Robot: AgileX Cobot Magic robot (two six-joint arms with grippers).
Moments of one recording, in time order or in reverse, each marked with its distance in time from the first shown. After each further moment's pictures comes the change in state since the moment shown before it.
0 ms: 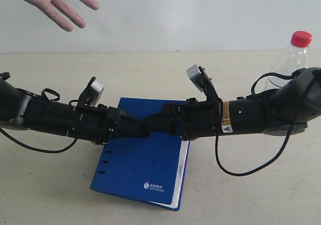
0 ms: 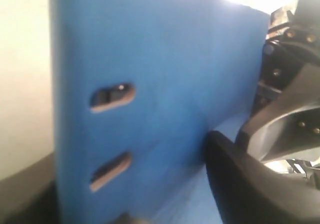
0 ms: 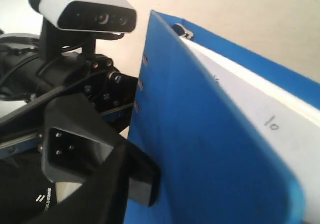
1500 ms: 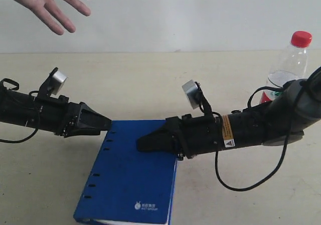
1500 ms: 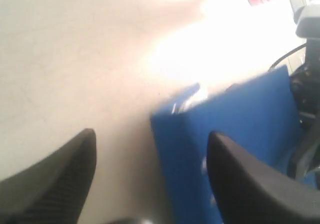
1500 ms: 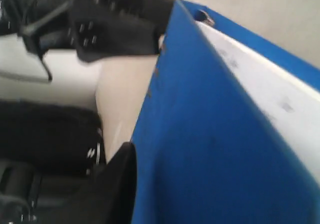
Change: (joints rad) left arm 0.222 -0.070 0.002 0.208 -0.056 0.019; right arm -0.002 0.078 0.000 -0.121 -0.218 0.067
